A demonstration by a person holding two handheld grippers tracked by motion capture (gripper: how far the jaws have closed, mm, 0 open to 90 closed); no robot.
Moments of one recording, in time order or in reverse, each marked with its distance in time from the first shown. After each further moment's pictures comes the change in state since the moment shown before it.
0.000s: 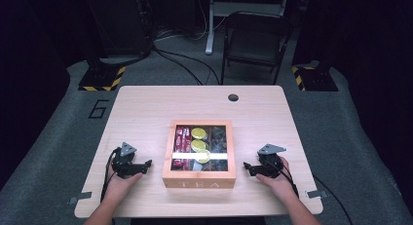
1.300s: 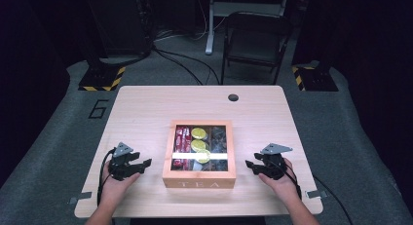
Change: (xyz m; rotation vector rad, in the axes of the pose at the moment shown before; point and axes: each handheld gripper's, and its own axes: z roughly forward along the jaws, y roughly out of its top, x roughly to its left) left arm -0.018 0.015 -0.039 -0.057 -0.104 -0.057; right arm 0.015 0.017 -0.037 -0.039 0.048 0.022
